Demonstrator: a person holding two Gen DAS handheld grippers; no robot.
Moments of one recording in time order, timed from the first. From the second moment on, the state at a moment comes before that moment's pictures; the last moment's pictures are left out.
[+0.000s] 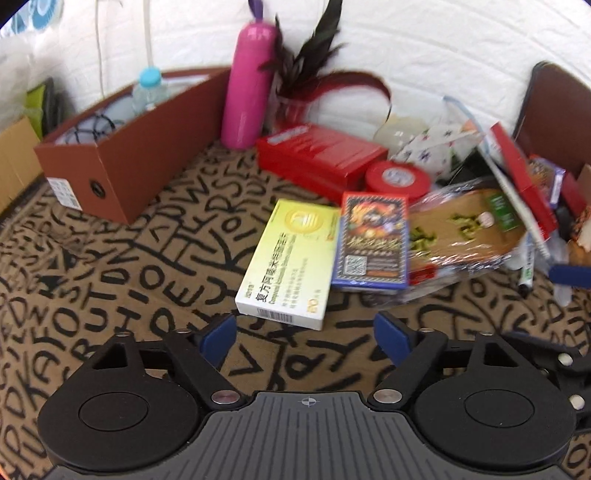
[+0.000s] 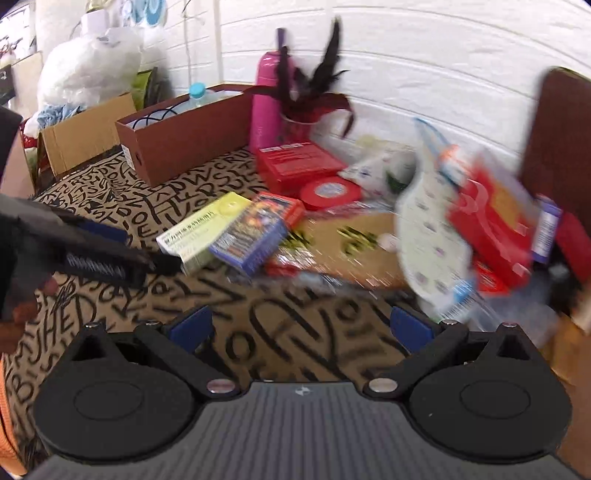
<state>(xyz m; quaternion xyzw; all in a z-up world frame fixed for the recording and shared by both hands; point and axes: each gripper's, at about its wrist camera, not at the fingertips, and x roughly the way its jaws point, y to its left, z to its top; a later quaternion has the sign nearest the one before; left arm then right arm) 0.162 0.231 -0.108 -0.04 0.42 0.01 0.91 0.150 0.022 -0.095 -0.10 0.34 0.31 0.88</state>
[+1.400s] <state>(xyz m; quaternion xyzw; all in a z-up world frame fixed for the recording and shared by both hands) 0.181 0.238 -0.144 0.02 0.41 -0.06 0.91 0.198 0.083 -0.122 -0.11 0.38 0.34 0.85</state>
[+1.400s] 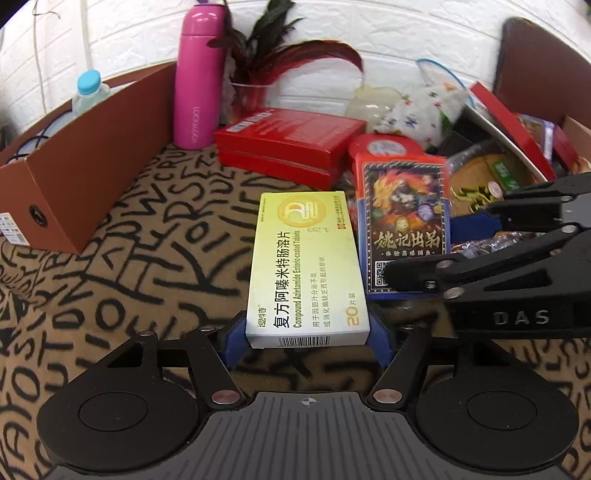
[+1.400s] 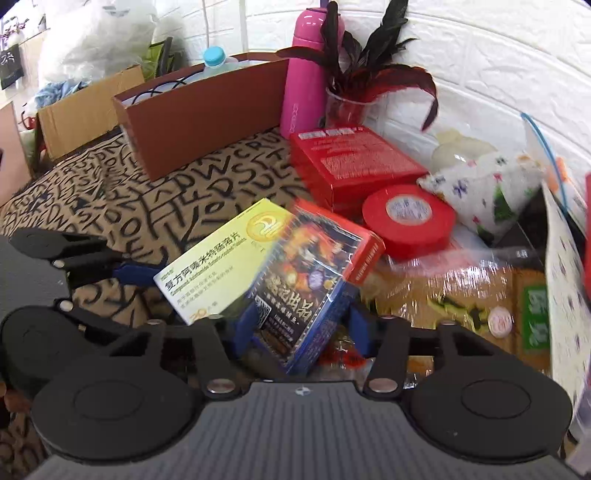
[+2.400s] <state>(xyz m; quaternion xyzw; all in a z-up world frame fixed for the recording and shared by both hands) 0.148 0.194 -0.139 0.03 0.45 -0.06 0.89 0.119 -0.052 -0.114 -0.07 0.44 0.30 0.85</state>
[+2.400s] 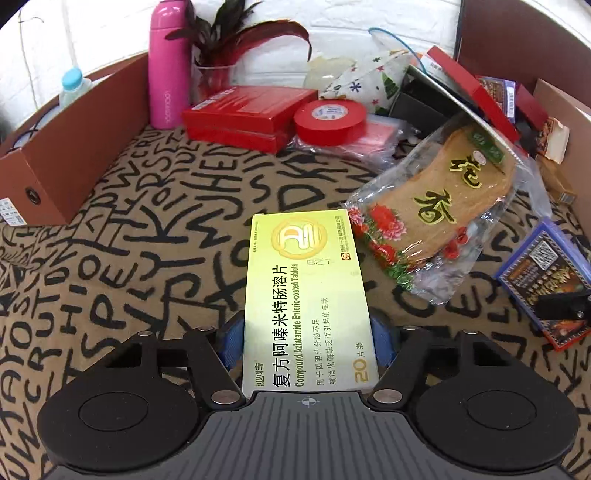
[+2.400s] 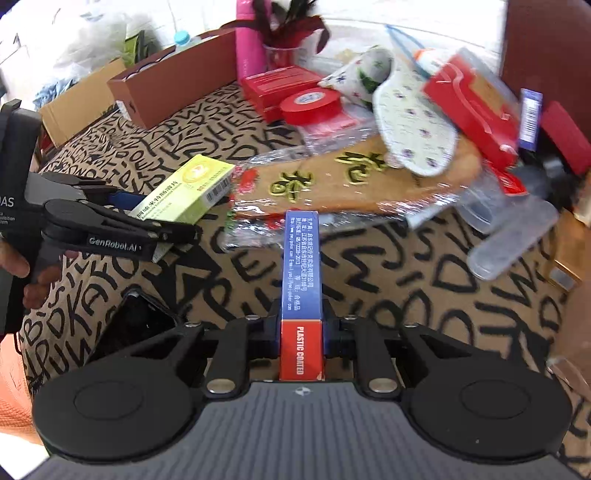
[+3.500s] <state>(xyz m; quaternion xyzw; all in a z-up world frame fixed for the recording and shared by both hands) 0.040 -0.004 -0.144 0.06 0.46 -0.19 0.86 0.030 -0.186 -0.120 -0.07 0.43 0.16 0.89</state>
